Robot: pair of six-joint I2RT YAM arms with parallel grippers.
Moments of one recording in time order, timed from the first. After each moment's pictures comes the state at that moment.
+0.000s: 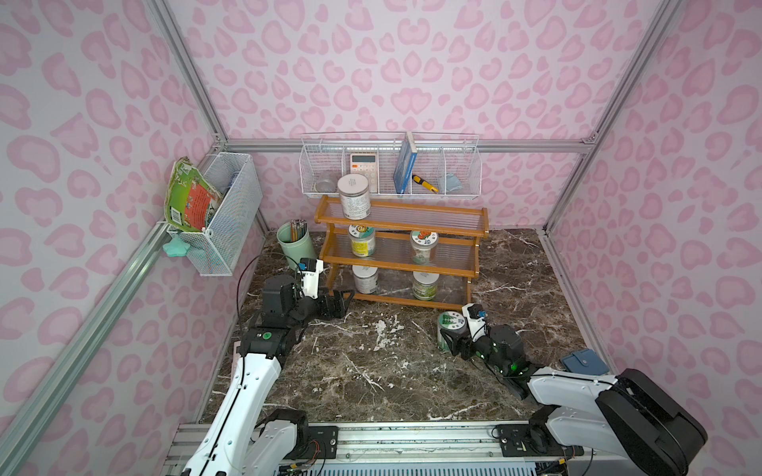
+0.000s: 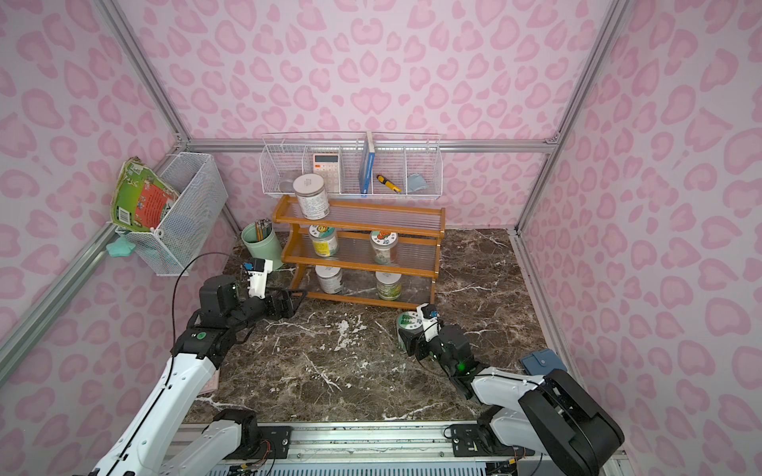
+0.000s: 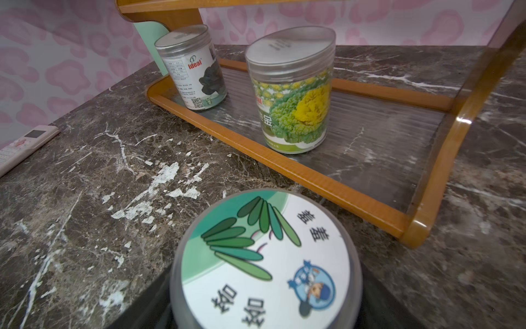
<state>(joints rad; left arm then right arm) -0.06 0.92 0.78 -0.34 0.49 -0.18 0.63 1.24 0.16 0.75 -0.06 0.18</state>
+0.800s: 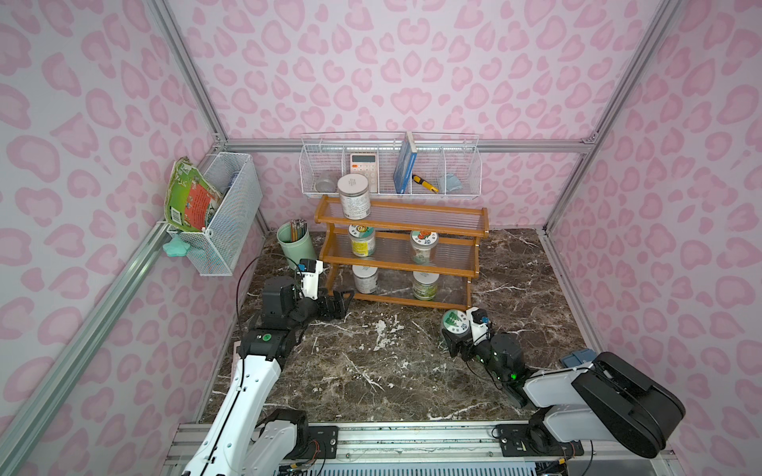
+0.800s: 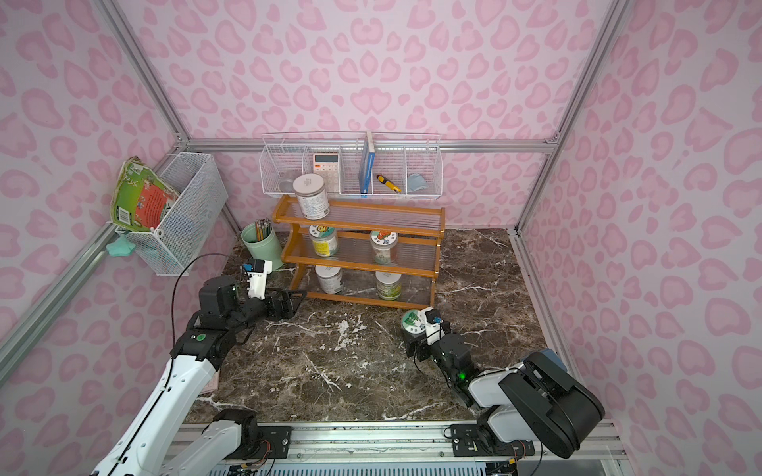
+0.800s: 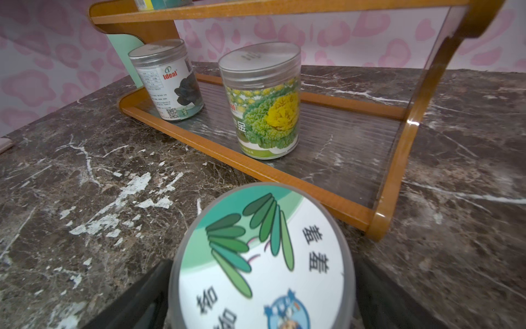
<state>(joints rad) -0.06 0.91 0.77 -0.34 0.47 -0.18 0.66 1.37 0.08 1.01 0.09 0.16</state>
